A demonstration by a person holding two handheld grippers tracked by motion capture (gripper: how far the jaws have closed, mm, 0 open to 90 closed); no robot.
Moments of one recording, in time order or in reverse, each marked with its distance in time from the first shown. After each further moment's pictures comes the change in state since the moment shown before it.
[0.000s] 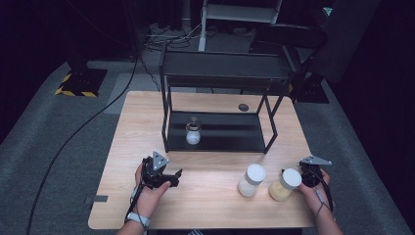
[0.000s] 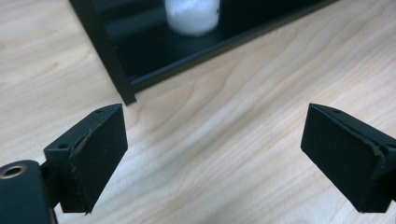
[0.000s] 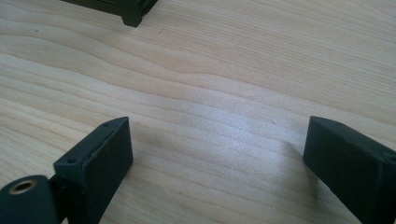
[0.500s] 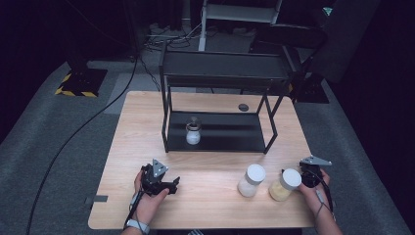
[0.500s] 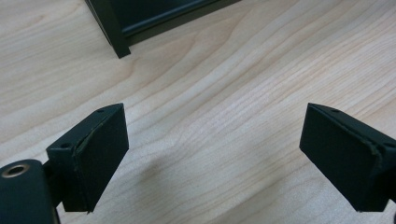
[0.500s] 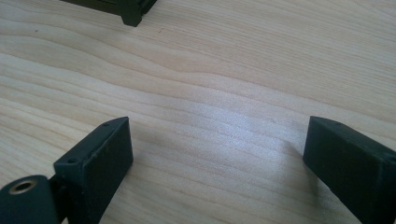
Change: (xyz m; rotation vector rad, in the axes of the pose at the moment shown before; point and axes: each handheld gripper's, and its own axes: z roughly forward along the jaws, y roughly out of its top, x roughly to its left) left arm -0.005 -0.016 0.007 0.057 0.015 -0.010; right arm 0.001 -0.001 -0.001 0.000 -0.004 0.004
